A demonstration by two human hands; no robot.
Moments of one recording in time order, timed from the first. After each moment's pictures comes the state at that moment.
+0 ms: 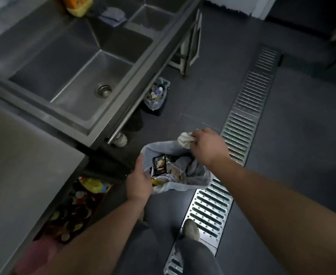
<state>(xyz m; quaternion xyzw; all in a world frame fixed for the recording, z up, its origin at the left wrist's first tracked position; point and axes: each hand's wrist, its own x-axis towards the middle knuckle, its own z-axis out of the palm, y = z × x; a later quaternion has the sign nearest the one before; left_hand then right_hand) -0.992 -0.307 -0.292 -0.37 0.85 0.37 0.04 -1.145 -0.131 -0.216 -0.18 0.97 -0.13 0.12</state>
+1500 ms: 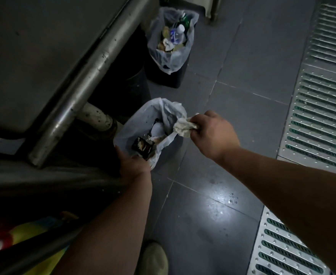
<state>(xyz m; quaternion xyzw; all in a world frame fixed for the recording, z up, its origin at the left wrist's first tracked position) -1.170 -0.504 -0.822 -0.58 0.68 0.45 -0.11 -1.271 -0.317 -0.706 -0.20 0.95 -0.22 0.08</state>
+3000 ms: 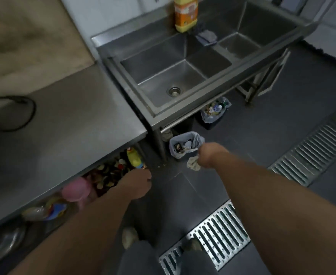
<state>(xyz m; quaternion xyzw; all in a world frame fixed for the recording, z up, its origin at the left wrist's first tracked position) -0.869 -0.352 -0.200 -0.33 0.89 0.19 0.25 -1.106 -0.226 -0.146 -0.41 0.83 0.14 0.36</state>
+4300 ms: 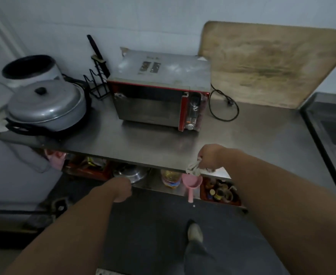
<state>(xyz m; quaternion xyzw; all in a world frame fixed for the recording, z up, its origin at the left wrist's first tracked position) -0.150 -0.474 -0.096 -0.66 0.67 0.25 0.25 -0.466 -0.546 -0.020 -0.72 0.61 0.20 0.26</state>
